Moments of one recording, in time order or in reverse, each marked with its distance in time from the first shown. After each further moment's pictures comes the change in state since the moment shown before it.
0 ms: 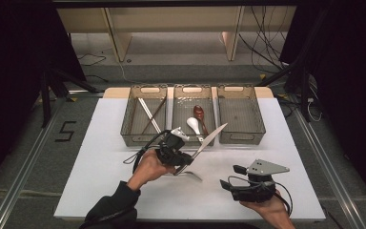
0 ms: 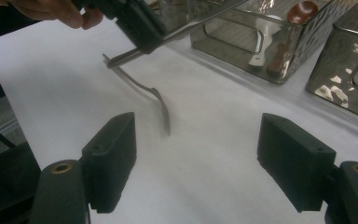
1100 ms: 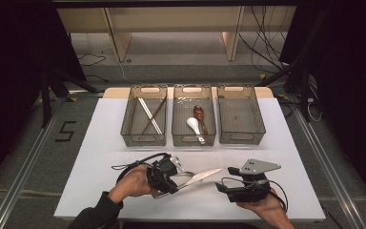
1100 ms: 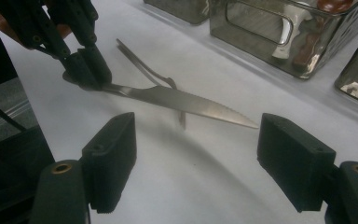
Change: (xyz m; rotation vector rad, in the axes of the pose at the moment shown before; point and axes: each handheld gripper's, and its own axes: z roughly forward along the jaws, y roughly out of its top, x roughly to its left) left arm -0.019 -0.058 -0.003 0.337 -0.085 0.236; right arm 0.006 0.006 0.010 0.072 0.049 -0.039
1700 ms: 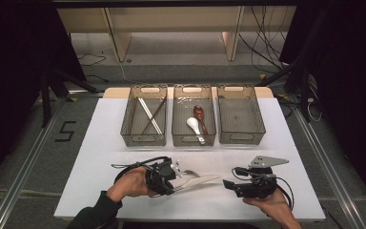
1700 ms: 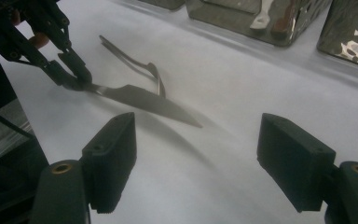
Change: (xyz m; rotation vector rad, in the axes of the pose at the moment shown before) left arm -0.001 -0.006 0.007 0.064 0.040 0.113; right arm -0.028 -0.012 -0.004 0.023 0.024 0.139
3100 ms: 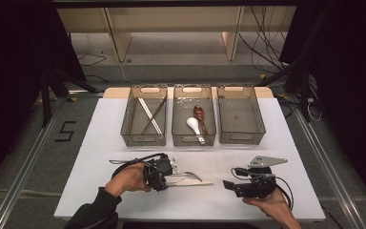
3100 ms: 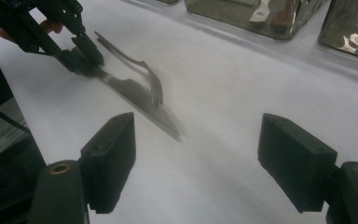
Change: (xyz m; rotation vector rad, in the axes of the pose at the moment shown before) left arm 0.018 -0.007 0.008 0.119 0.099 -0.017; right arm -0.002 -0.002 0.004 0.019 -0.001 0.010
